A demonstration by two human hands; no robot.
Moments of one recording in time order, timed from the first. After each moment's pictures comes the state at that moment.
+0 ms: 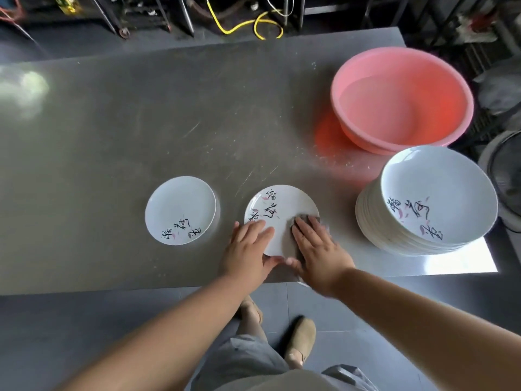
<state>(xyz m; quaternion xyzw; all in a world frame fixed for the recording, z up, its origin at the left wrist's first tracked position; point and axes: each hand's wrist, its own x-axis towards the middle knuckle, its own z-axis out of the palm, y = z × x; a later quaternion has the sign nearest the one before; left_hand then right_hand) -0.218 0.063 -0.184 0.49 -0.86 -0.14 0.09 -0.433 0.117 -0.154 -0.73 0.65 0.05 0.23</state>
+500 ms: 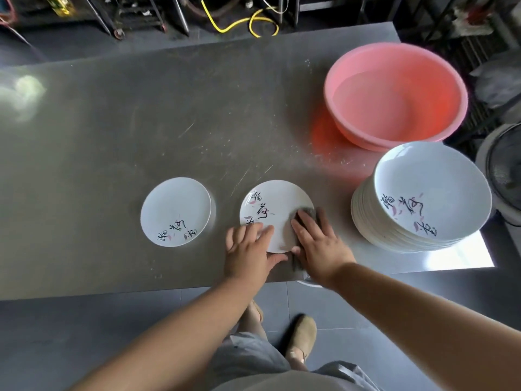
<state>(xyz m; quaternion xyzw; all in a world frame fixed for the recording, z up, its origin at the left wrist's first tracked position) -0.239 0.072 -0.181 0.53 -0.84 -0.05 0.11 -0.446 0.109 -0.162 -0.69 0.67 0.04 0.25</state>
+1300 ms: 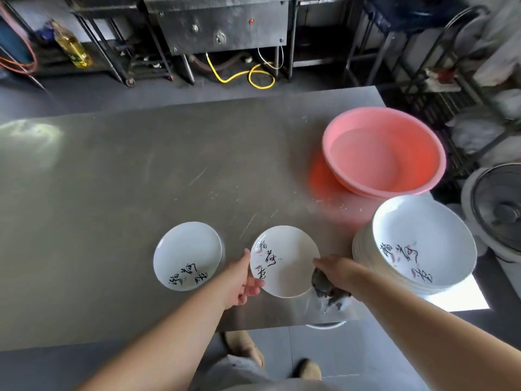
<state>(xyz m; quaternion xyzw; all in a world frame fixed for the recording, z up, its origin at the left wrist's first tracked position) -0.225 -0.006 -0.089 0.70 -0.25 -0.66 -0.02 -0.467 0.052 -0.100 -0.36 0.77 -0.01 0.52</state>
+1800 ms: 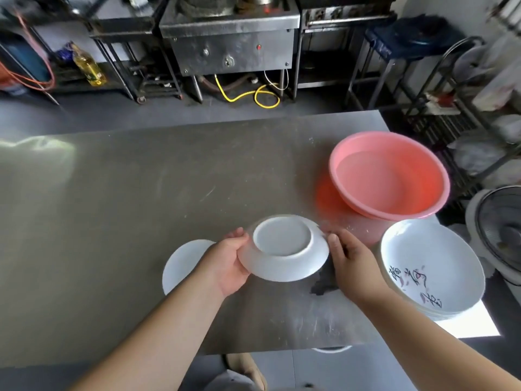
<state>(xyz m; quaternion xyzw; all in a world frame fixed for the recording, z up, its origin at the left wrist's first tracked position) -0.214 -0.052 -0.007 0.54 -0.09 -0.77 0.33 -0.442 0.046 -0.013 -0.35 0.68 -0.46 0.46</state>
